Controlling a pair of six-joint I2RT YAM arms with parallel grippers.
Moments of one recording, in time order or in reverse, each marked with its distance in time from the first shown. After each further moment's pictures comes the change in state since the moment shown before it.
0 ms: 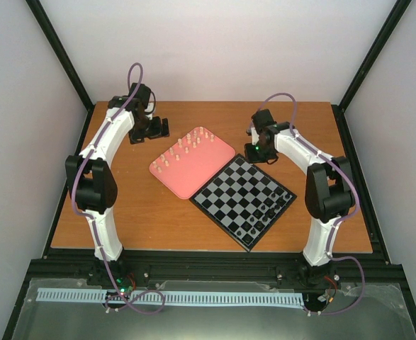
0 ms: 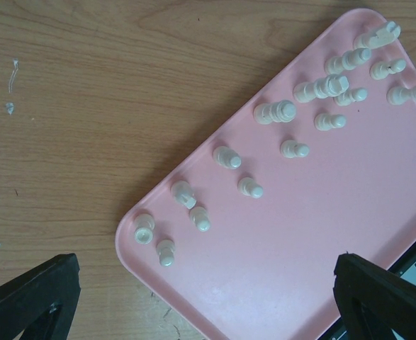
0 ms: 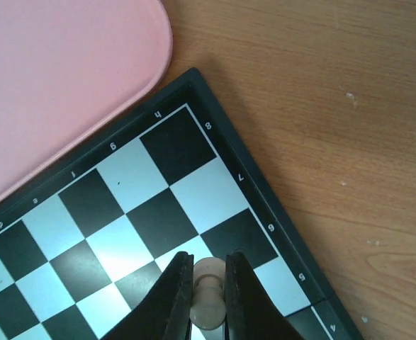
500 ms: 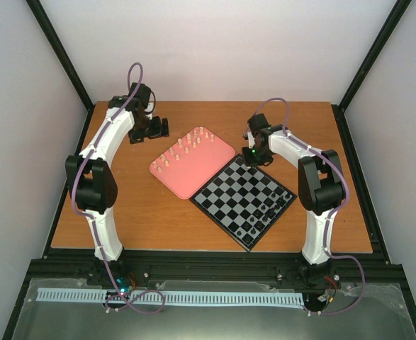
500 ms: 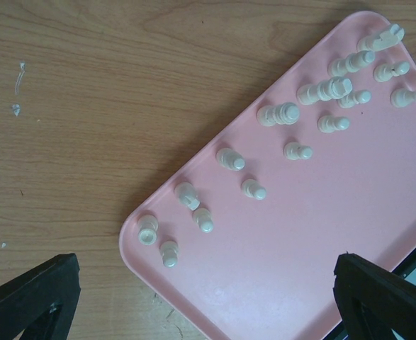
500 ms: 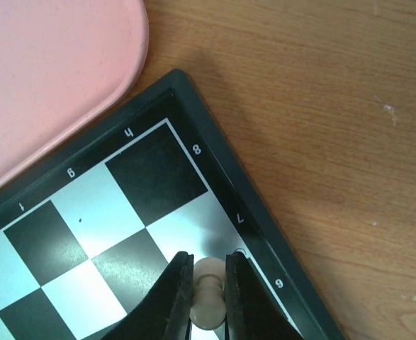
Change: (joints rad) left arm 0.000 0.000 0.002 -0.001 -0.007 0.000; right arm -0.002 0.119 0.012 0.059 0.004 -0.015
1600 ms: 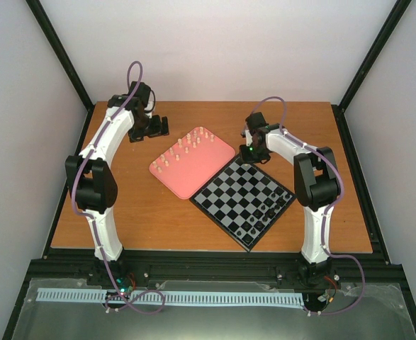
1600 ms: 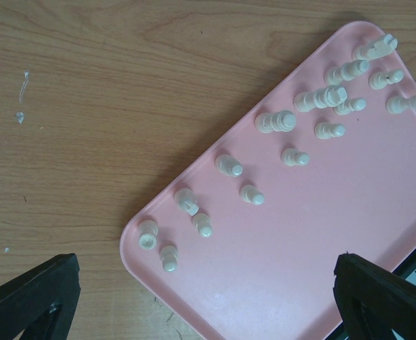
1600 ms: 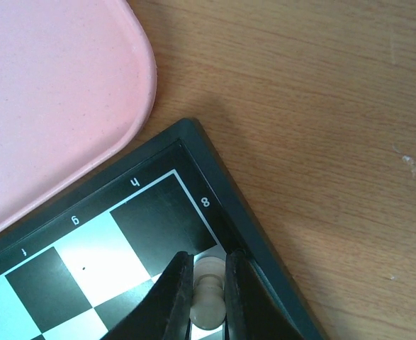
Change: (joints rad) left arm 0.000 0.004 0.019 -0.002 -0.006 0.000; right arm 0.000 0.066 0.054 0.035 -0.017 0.002
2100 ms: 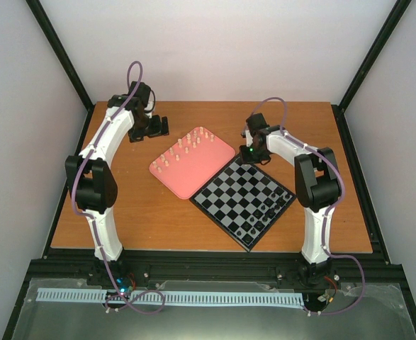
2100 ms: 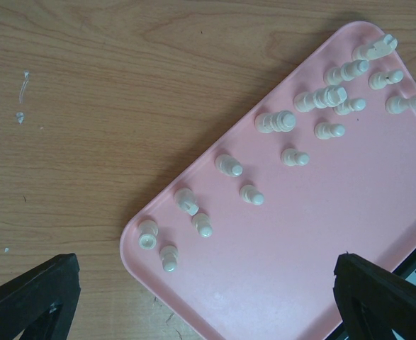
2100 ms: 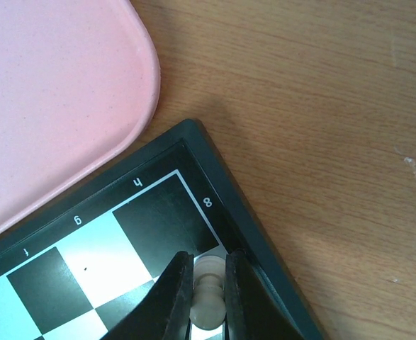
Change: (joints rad) left arm 0.000 0.000 0.000 0.000 0.000 0.000; right arm 0.002 -0.017 -0.036 0.041 -0.005 0.000
